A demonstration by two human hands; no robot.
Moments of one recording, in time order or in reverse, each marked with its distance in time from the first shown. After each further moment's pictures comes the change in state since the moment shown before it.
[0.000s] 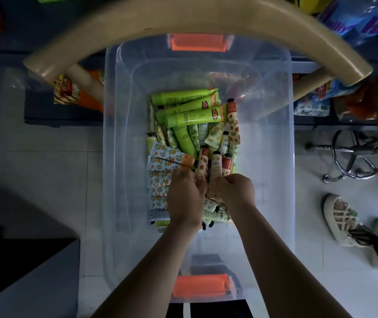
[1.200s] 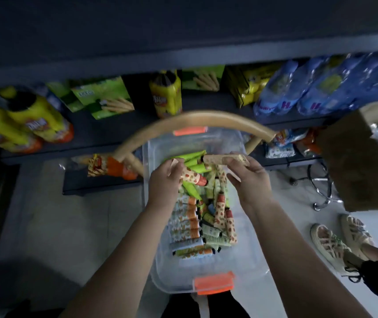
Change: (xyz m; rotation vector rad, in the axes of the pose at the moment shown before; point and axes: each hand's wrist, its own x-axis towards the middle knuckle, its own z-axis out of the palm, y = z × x) left_hand 0.002 0.073 -0.177 -0.710 -0.082 0.118; right_hand -0.131 -0.107 -0.096 0.927 -0.079 -0.398
